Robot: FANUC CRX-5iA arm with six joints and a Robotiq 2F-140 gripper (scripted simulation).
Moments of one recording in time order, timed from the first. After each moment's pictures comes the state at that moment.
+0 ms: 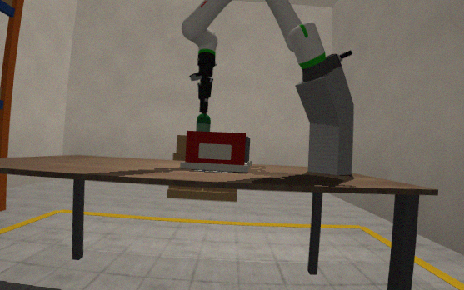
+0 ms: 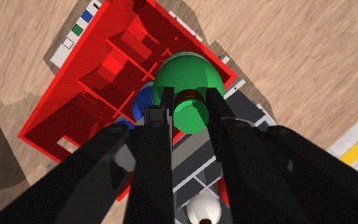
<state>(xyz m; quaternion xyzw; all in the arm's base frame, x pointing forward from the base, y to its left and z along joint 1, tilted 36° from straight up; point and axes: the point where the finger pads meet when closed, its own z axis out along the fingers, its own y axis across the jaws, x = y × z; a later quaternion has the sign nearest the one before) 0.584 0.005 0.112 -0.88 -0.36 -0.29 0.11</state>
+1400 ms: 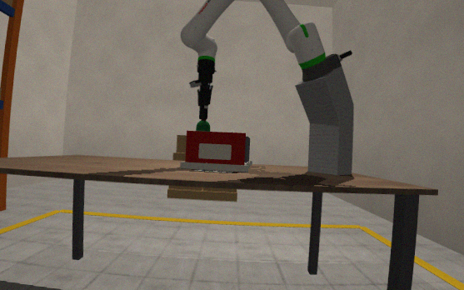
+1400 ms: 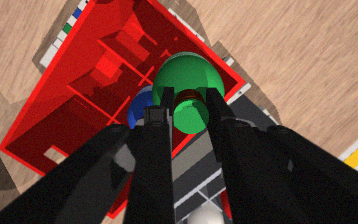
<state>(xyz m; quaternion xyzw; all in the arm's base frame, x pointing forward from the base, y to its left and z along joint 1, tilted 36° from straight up) 0.600 0.019 0.083 -0.88 -0.36 -0.29 0.11</state>
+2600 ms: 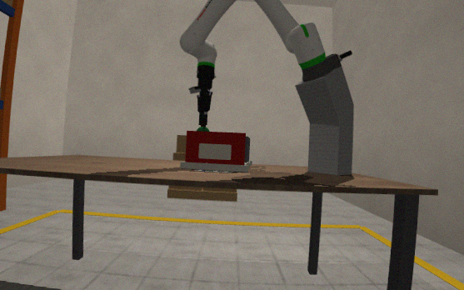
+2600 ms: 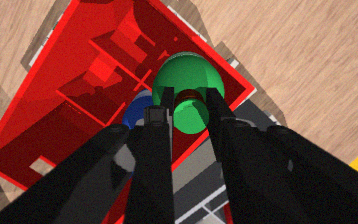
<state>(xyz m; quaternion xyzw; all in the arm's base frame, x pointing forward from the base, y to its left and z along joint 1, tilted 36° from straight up) 0.614 0.031 0.057 -0.88 -0.36 -0.29 0.11</state>
